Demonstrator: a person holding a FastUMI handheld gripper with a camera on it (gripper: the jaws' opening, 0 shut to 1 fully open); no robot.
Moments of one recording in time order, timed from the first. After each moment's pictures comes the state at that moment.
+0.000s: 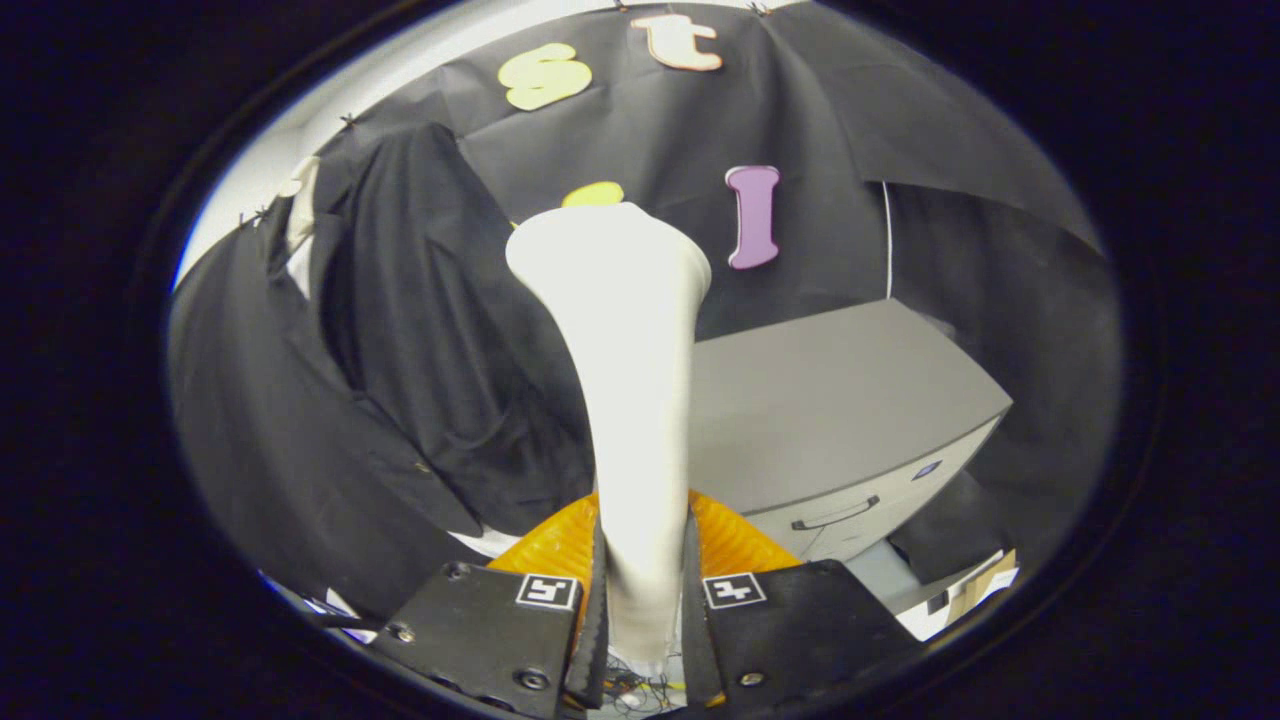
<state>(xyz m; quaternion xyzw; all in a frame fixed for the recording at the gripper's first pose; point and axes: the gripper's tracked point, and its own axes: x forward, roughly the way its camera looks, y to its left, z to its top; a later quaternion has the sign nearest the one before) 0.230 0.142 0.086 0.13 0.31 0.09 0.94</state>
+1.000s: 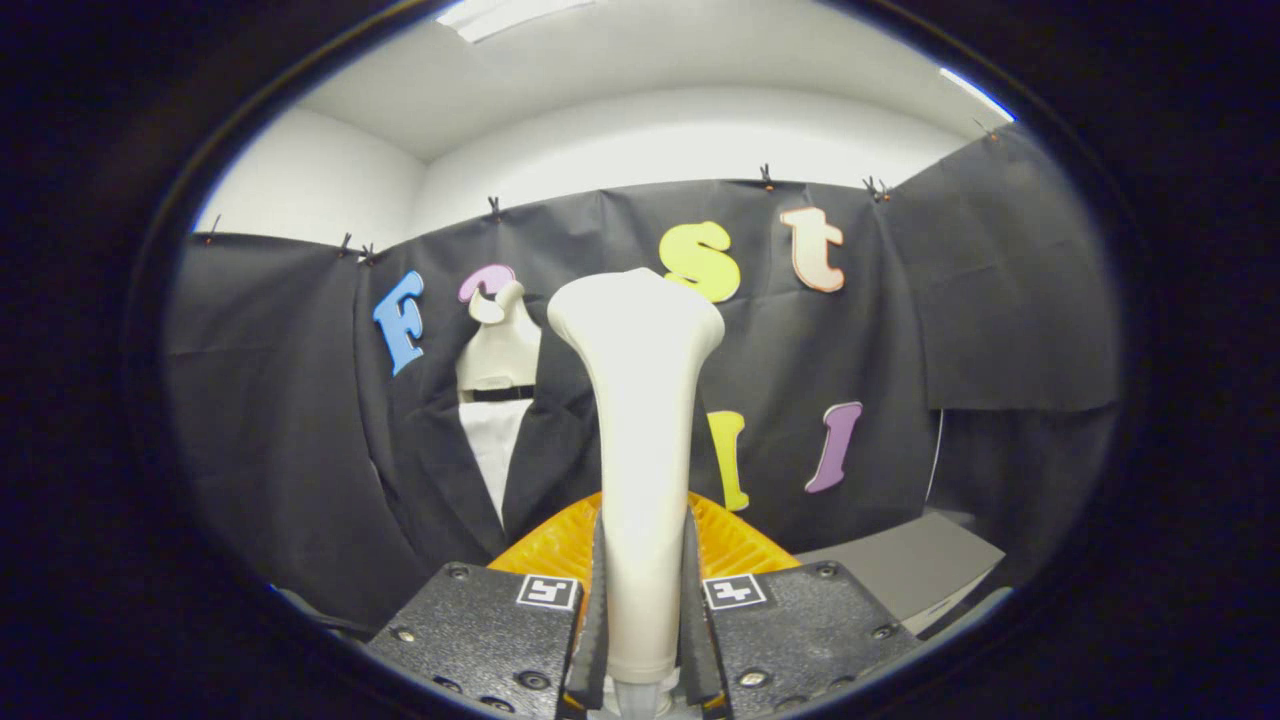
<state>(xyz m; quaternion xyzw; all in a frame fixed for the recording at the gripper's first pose) 0.256 0.305 0.302 0.06 0.01 0.11 0.99</state>
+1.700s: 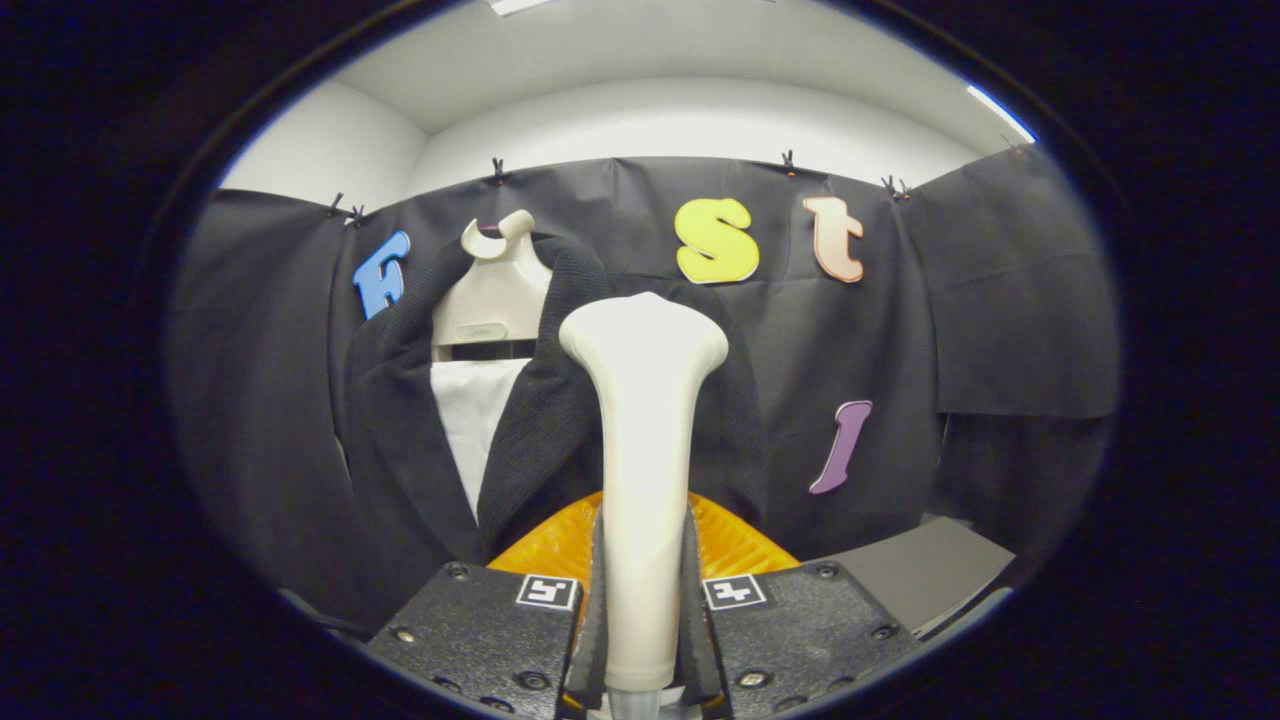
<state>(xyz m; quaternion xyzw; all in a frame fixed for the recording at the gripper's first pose) 0.313 0.347 0.252 0.03 0.03 0.09 1.00</state>
